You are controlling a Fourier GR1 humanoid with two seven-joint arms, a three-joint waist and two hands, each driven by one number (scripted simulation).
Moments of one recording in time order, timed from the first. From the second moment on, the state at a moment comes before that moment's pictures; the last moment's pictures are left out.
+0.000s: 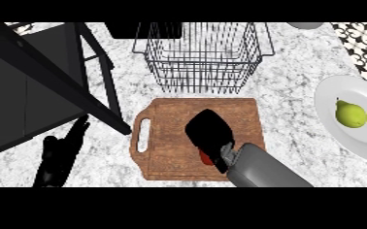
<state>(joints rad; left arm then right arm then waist) 0.12 0.30 -0.09 -1.46 0.15 0.07 0.20 -0.52 -0.20 0.81 -1.36 0.93 0.41 0.29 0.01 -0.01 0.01</state>
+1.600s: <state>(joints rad) 0.07 0.28 -0.11 -1.45 0.13 0.05 0.23 -1.11 -0.01 0.56 -1.46 0.93 -0.33 1.19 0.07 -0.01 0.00</state>
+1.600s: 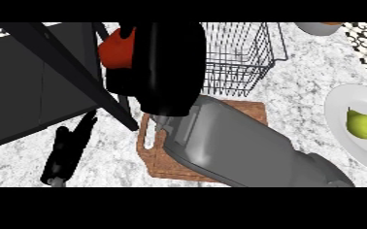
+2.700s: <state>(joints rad) 0.10 0.27 -0.10 -1.48 0.12 0.06 0.23 -1.35 -0.01 0.28 -0.98 0.85 -0.41 1.09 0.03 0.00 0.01</state>
